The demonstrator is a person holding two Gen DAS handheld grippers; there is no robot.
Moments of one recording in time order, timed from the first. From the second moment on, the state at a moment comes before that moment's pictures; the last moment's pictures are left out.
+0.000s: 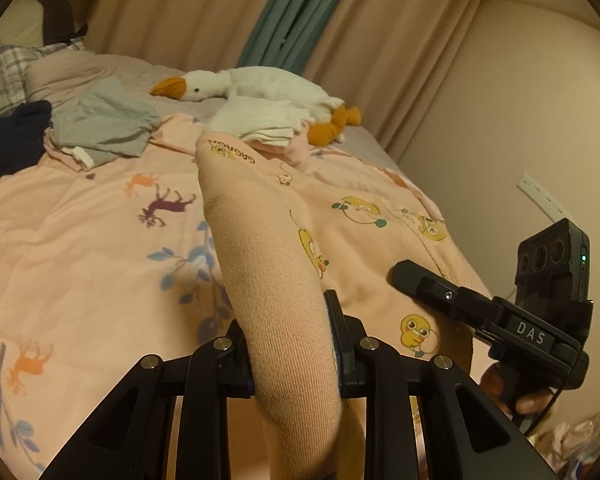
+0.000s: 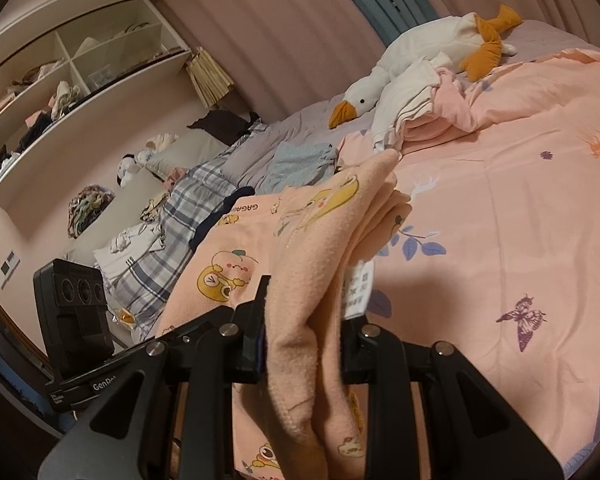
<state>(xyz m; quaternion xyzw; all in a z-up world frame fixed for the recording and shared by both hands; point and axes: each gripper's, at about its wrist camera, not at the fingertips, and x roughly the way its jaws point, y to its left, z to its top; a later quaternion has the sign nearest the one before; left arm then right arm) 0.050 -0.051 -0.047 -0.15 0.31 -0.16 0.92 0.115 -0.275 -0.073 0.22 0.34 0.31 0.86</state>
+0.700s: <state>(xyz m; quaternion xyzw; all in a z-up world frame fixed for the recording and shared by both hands) 0.031 -0.025 -0.044 -0.13 0.30 -0.12 0.94 0.112 -0.228 -0.080 0.18 0.35 0.33 0.86</state>
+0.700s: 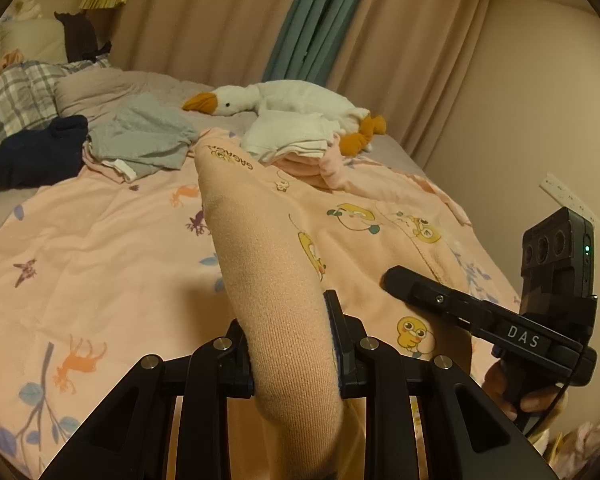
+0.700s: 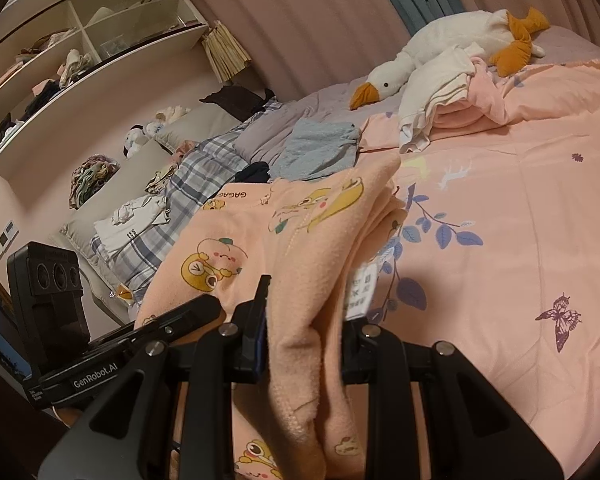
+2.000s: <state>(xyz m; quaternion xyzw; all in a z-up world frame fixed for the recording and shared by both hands) 0.059 -0.024 -0.073 -0.14 0.33 -0.12 0.93 0.133 -0.221 -0.115 0.19 0.39 0.29 0.85</state>
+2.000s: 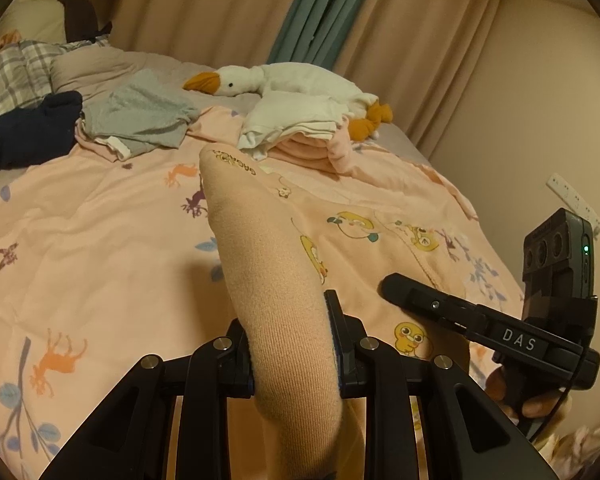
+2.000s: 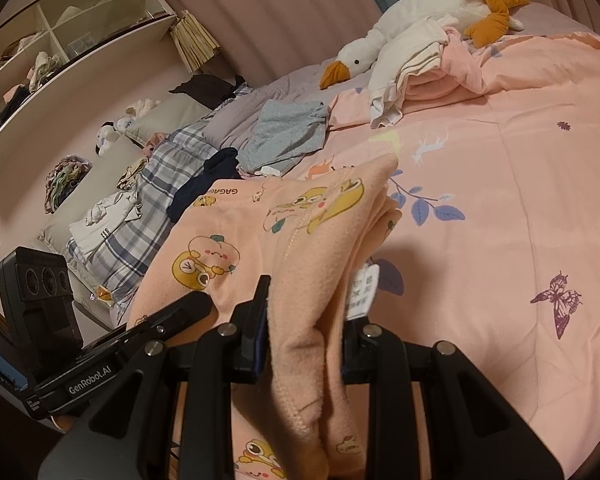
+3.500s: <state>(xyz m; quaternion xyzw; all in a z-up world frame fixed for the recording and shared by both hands) 0.094 -0.019 -0.140 -0.13 0.39 -0.10 0.91 0.151 -0.193 -0.179 0.16 0.46 0.23 0.84</state>
